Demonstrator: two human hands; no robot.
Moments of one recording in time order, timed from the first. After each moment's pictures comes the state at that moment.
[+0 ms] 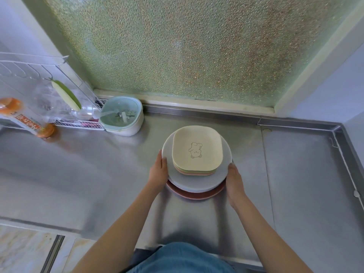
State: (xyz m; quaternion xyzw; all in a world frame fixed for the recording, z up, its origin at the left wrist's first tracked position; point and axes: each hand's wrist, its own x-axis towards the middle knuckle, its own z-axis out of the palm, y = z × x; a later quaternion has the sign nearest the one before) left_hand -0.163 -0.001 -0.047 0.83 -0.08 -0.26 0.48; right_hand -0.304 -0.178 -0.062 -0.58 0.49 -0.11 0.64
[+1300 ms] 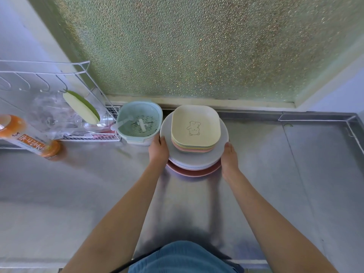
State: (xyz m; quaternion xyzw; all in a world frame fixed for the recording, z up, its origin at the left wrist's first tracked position) left_hand -0.018 0.026 -0.032 0.84 -0.04 -0.22 0.50; right_hand -0.153 -0.115 -0.049 -0.52 0.55 -0.21 0.62
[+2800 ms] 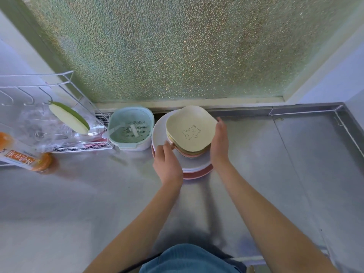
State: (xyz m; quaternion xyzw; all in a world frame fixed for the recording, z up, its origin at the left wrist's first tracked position) left_hand -0.092 0.017 0.025 0.74 0.10 -0.18 0.64; right_hand -0.124 -0.101 0.012 -0.56 0.49 -0.31 0.59
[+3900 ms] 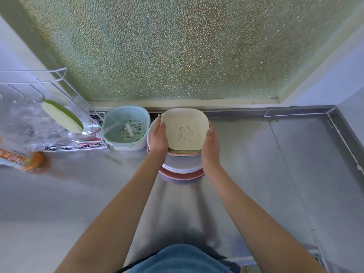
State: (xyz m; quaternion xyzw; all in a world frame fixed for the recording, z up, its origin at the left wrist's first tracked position) left_hand -0.015 -0.011 0.000 0.72 -0.06 -0.29 0.63; right_hand -0.123 -0.089 -0.001 -0.55 0.46 -0.31 0.63
